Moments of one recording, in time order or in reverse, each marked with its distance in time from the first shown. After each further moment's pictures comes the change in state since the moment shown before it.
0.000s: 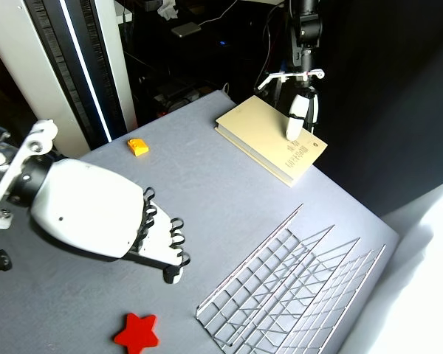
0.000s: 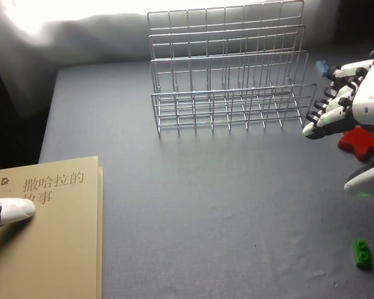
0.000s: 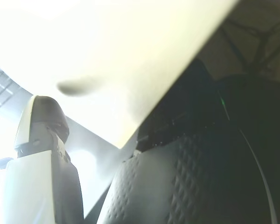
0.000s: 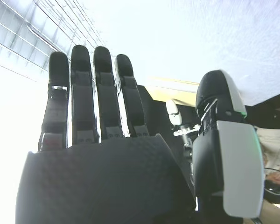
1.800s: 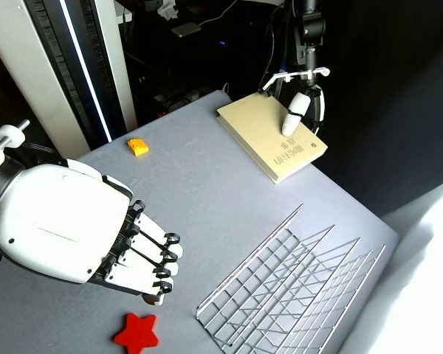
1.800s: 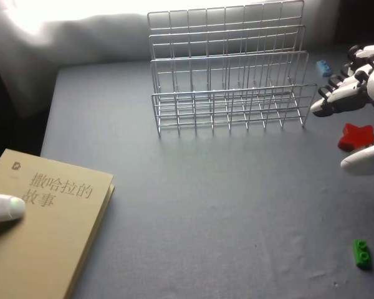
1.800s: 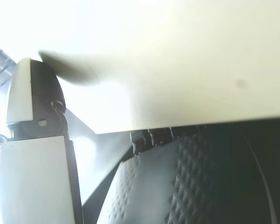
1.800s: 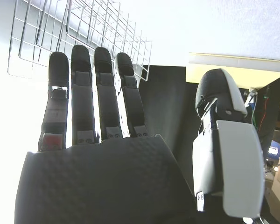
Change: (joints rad) left arm -0.028 0.053 0.013 -0.004 -0.033 -0.010; right arm -0.031 0.051 -0.029 0.005 -0.142 0.163
